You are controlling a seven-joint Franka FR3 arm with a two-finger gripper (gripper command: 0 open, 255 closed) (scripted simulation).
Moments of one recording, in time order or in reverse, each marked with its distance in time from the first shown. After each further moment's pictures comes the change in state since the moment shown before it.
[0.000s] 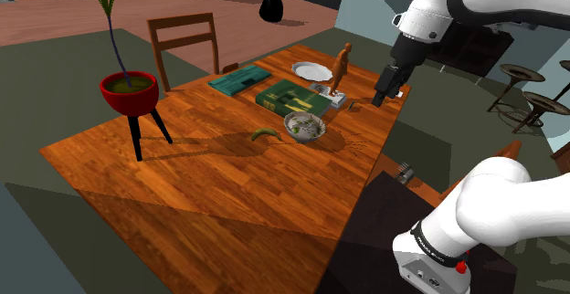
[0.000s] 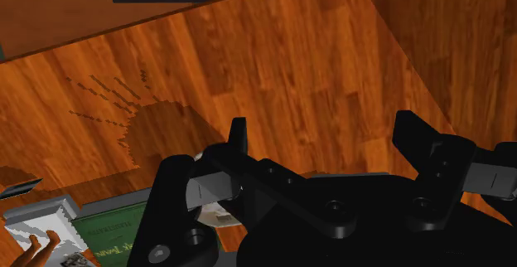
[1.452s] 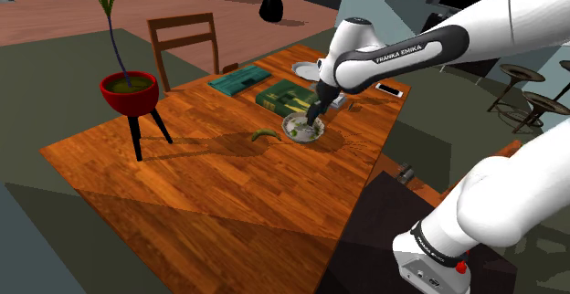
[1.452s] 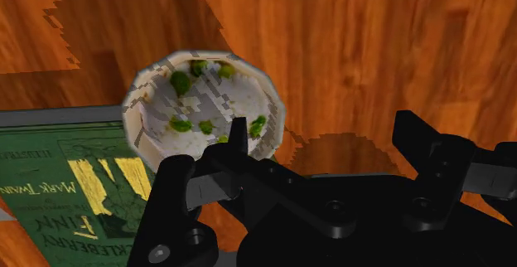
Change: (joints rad) arm 0.026 0.622 0.005 -0.005 -0.072 0.735 -0.142
